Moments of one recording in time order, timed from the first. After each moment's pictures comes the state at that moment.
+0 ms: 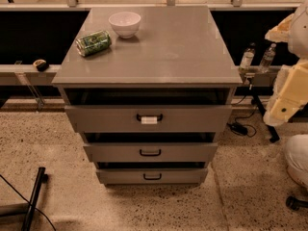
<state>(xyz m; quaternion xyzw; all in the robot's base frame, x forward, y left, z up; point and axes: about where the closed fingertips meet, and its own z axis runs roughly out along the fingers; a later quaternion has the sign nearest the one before) 0.437 -0.210 0.997 -0.60 0.77 -0.06 0.19</state>
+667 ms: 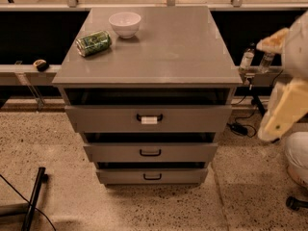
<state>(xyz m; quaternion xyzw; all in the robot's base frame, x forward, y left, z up) 0.428 -0.201 0.980 -0.62 0.75 -0.06 0.21</state>
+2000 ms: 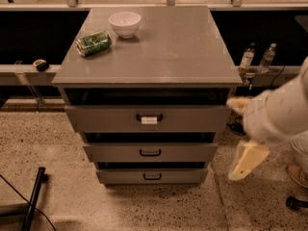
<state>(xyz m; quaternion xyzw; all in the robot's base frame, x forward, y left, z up) 0.436 -0.189 0.832 -0.65 0.73 -0.01 0.22</state>
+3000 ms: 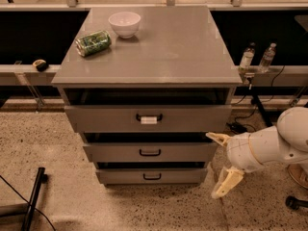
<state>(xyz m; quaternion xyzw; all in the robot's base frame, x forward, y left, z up) 0.453 -0.174 0.674 -0.65 0.68 0.16 0.31</state>
